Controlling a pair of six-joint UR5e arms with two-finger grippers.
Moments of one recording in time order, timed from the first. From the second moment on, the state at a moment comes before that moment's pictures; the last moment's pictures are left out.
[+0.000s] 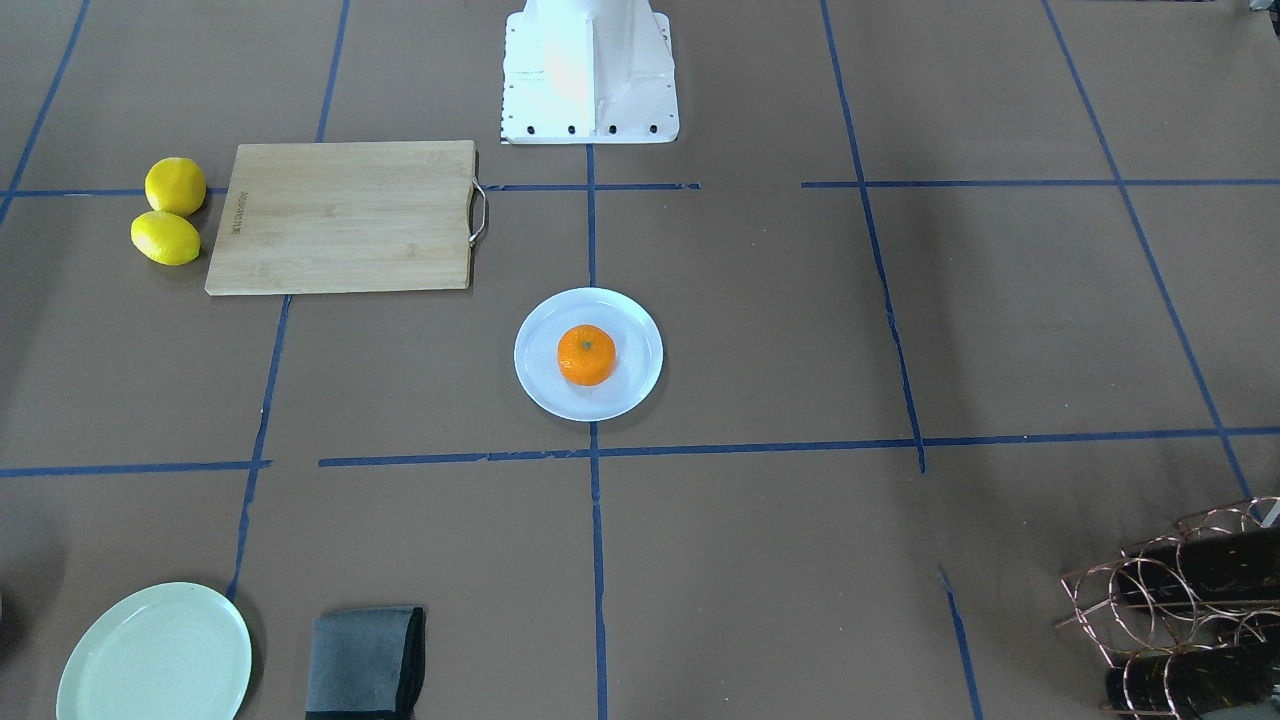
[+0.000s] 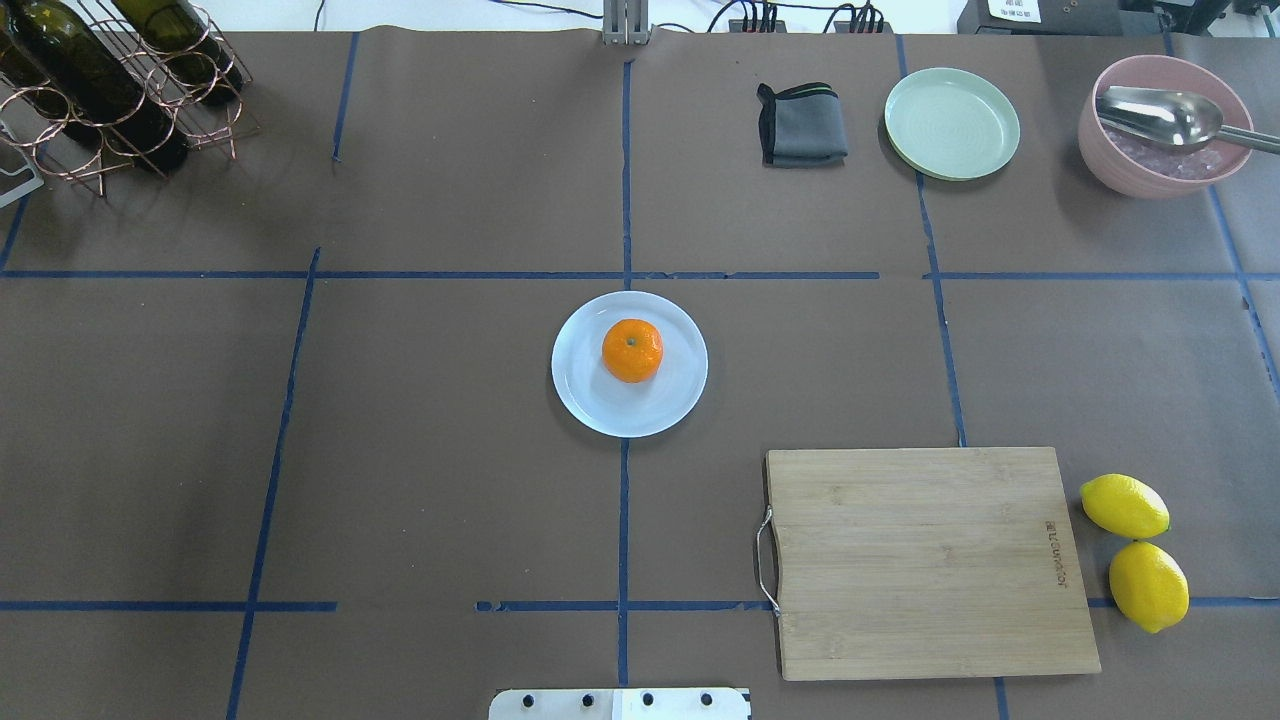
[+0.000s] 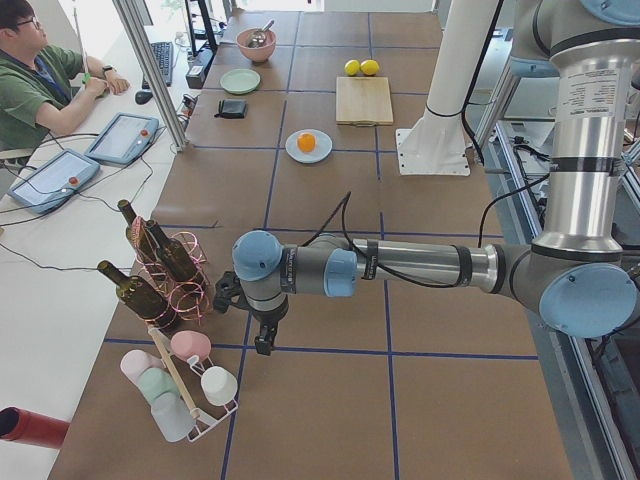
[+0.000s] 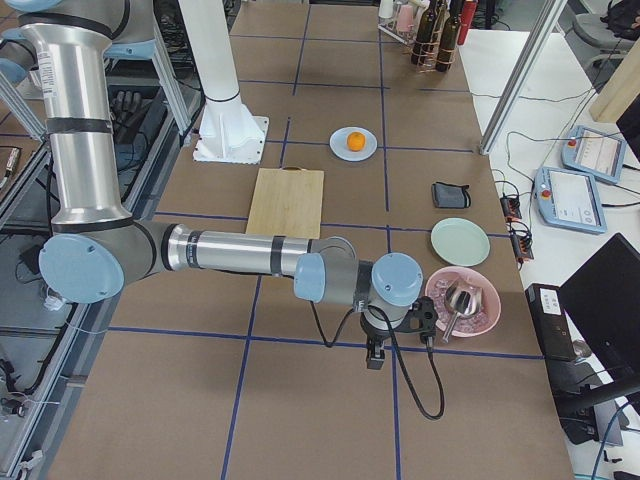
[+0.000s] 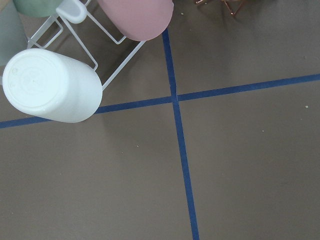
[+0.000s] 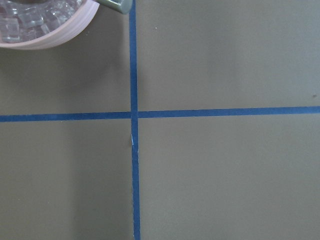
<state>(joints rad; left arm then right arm) -1.56 -1.56 -1.63 -1.57 -2.36 0.12 1.64 -1.53 1.49 -1.56 2.37 -0.02</state>
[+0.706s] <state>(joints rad) -1.57 -1.56 -1.63 -1.57 -2.36 0.12 1.64 -1.55 1.50 -1.47 2.38 0.05</state>
